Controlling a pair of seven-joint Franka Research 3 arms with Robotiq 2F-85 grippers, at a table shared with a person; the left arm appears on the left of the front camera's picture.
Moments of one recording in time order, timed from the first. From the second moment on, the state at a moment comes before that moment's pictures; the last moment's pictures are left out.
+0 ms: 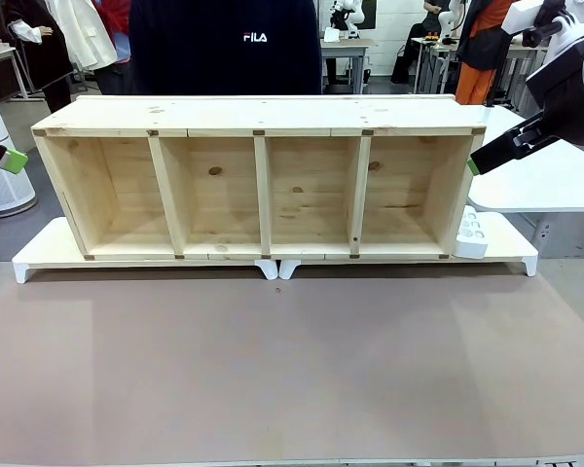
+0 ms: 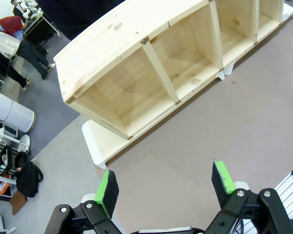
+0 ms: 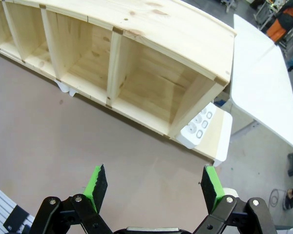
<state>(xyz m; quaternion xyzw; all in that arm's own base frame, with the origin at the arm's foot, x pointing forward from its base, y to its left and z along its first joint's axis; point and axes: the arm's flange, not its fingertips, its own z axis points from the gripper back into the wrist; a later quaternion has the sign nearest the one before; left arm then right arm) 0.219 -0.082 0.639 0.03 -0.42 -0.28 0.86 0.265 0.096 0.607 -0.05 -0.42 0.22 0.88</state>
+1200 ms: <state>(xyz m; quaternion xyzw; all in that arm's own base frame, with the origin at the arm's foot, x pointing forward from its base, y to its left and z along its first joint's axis) 0.219 -0.082 0.639 0.03 -0.42 -0.28 0.86 0.266 0.096 0.607 -0.05 -0.42 0.22 0.88</state>
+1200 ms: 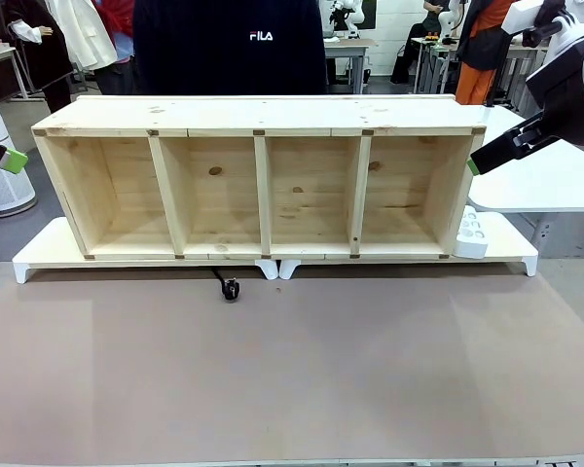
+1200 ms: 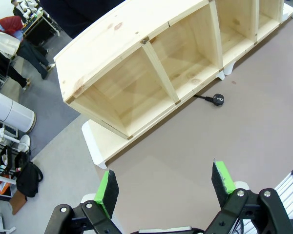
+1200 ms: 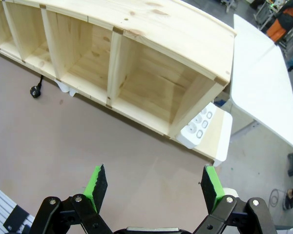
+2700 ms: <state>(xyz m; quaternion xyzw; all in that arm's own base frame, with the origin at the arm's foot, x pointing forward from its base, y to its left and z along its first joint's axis) 0.219 -0.082 0.639 0.03 -0.42 -0.28 0.86 0.266 0.096 0.607 -0.05 -0.42 0.22 0.88</state>
